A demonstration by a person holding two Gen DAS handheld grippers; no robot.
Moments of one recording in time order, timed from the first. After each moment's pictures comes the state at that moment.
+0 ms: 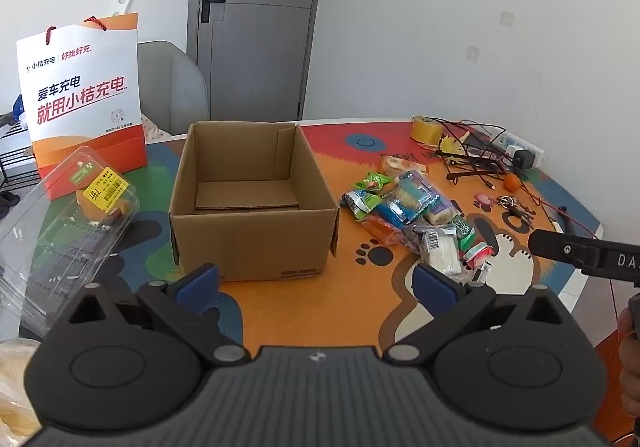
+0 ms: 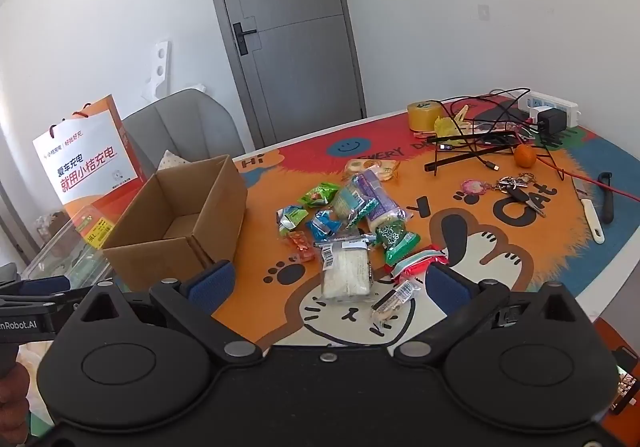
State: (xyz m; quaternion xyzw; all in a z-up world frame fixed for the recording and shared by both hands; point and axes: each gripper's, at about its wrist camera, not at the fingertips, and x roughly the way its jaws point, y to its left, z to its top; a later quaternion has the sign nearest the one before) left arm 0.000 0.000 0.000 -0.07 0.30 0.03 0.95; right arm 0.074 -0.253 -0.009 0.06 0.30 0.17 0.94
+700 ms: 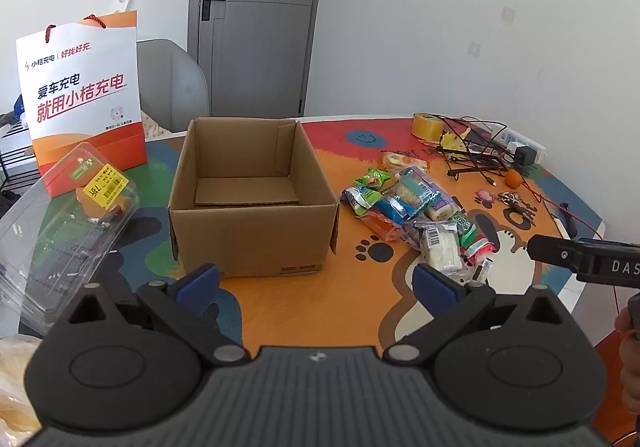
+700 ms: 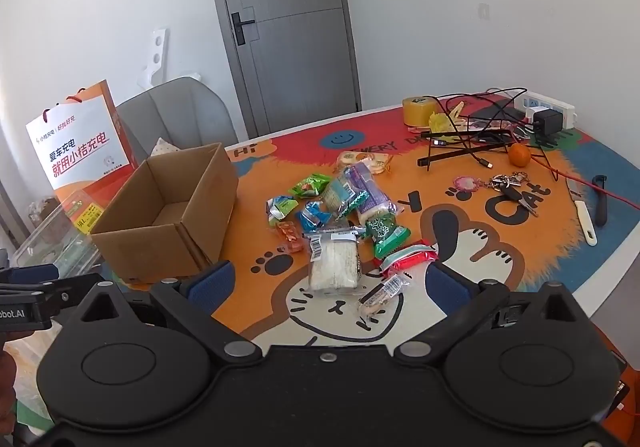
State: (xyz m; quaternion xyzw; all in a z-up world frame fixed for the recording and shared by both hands) left arm 0.000 -0.001 -0.002 -0.07 0.31 0.03 0.95; right arm 0.076 -0.253 -0.011 0.04 0.31 0.17 0.93
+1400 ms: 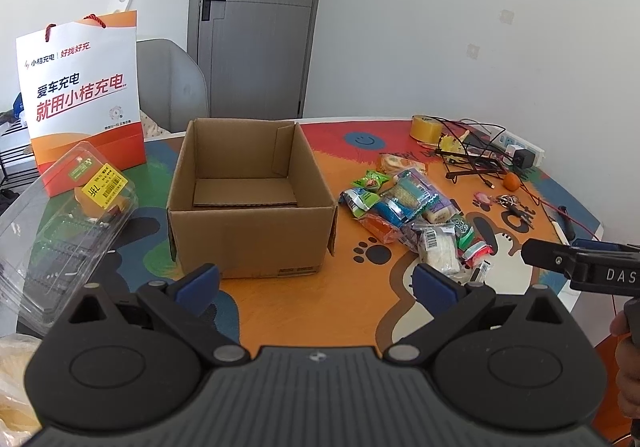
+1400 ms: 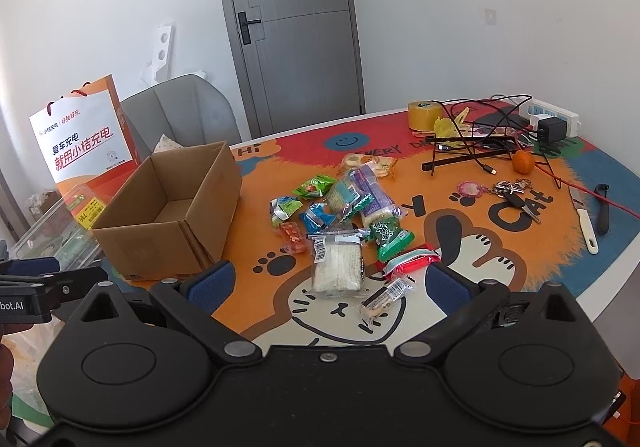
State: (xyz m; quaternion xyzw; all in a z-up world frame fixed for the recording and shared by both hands) left arm 0.001 -0.002 -0.001 -0.07 0.31 0.03 0.95; right arm 0.075 -0.250 -0.009 0.03 0.31 0.17 0.94
